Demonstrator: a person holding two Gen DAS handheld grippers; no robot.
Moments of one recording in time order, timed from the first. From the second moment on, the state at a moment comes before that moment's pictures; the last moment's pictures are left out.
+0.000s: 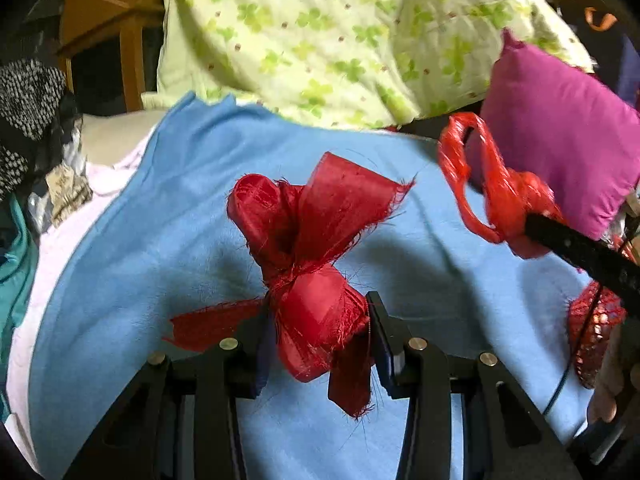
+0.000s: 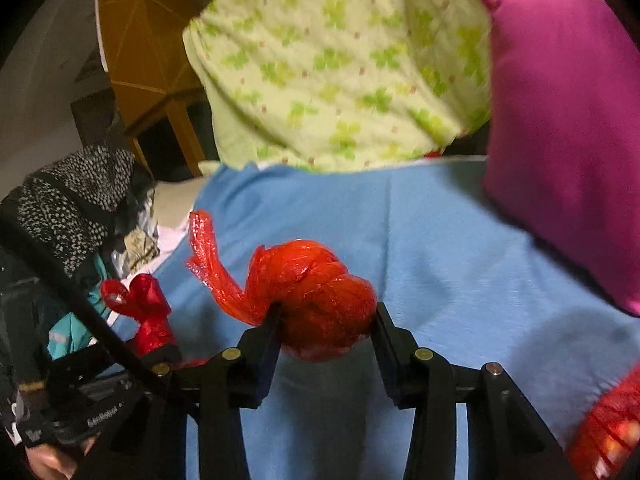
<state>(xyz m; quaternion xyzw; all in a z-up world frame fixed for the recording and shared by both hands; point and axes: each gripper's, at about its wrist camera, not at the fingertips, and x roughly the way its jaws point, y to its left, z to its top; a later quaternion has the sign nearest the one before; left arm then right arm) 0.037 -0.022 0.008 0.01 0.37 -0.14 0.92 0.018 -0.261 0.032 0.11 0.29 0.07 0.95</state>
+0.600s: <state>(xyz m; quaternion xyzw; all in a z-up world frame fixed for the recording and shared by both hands) -0.103 -0.078 0.117 0.06 0.26 -0.19 0.95 -0.179 -0.319 0.121 0.11 0.18 0.03 0.98</state>
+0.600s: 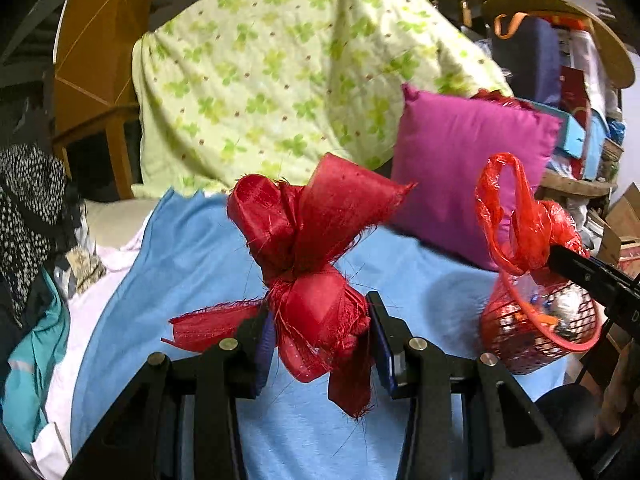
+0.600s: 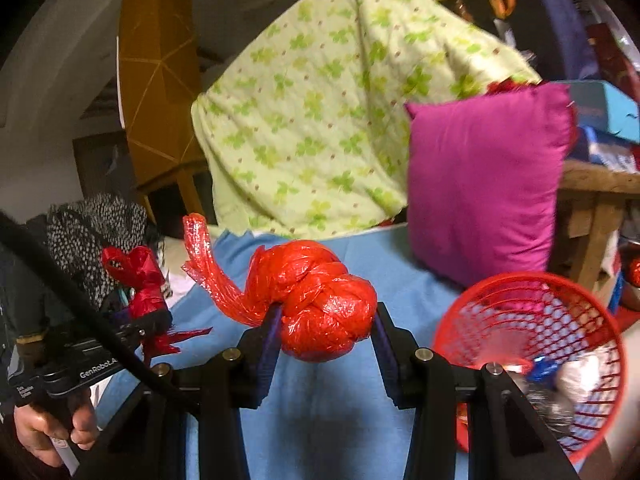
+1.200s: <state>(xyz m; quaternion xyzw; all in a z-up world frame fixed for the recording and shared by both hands) -0.157 -0.125 0.152 0.11 0.22 -0.21 0.95 -0.244 -0.362 0.144 0.13 0.14 -0.01 0.98</state>
